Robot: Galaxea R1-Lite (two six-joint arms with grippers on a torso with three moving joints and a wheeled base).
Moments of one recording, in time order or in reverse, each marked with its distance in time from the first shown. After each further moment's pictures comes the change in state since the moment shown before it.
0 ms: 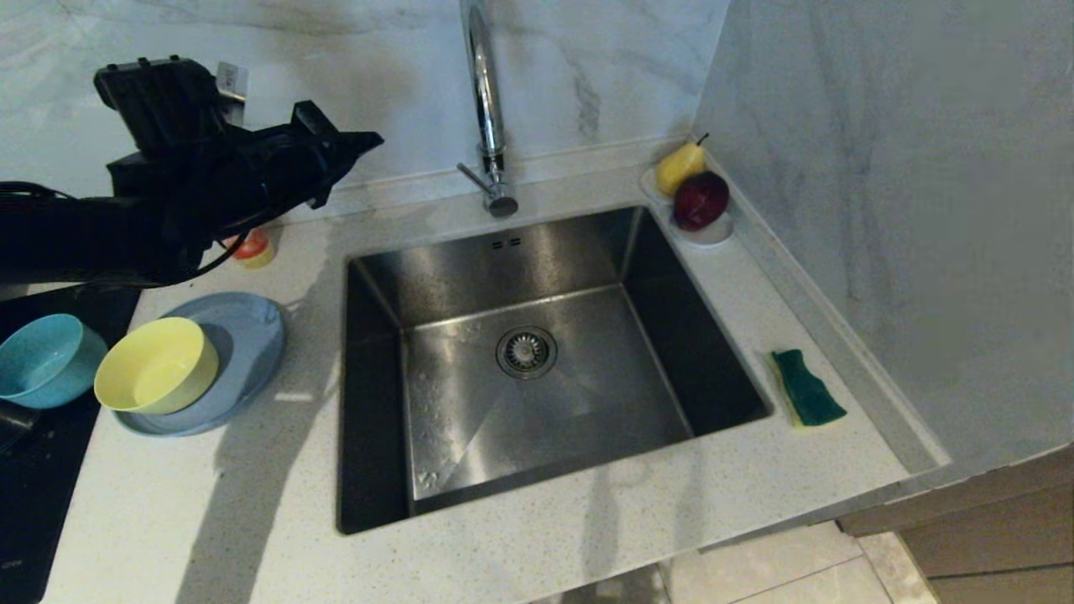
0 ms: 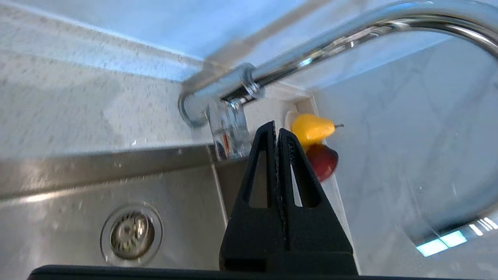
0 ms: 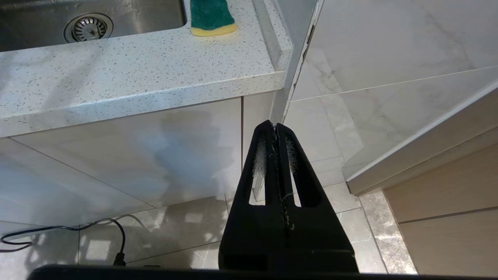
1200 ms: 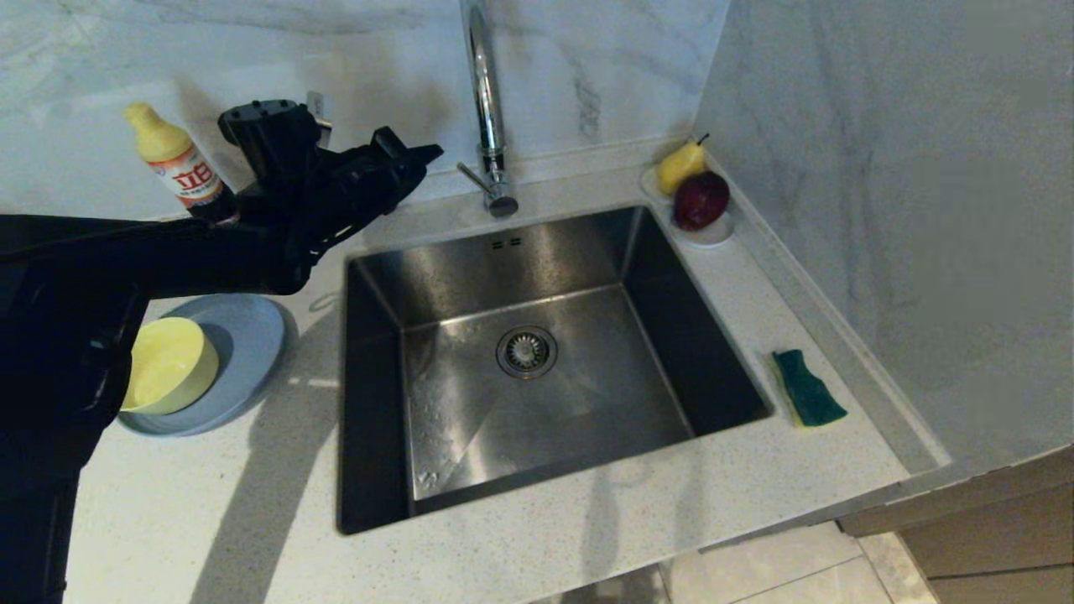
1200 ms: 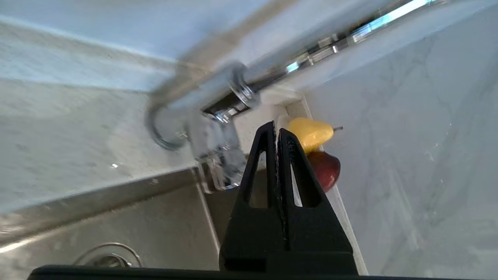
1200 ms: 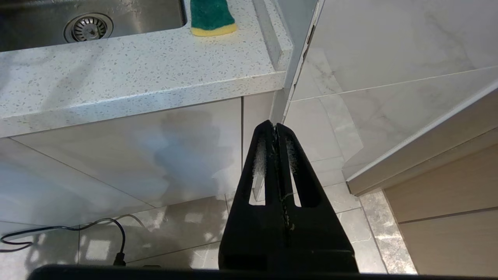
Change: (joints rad) left arm -0.092 0.243 -0.238 -0.087 0.021 -0.003; right arm 0.000 0.000 0.000 0.000 0.000 0.001
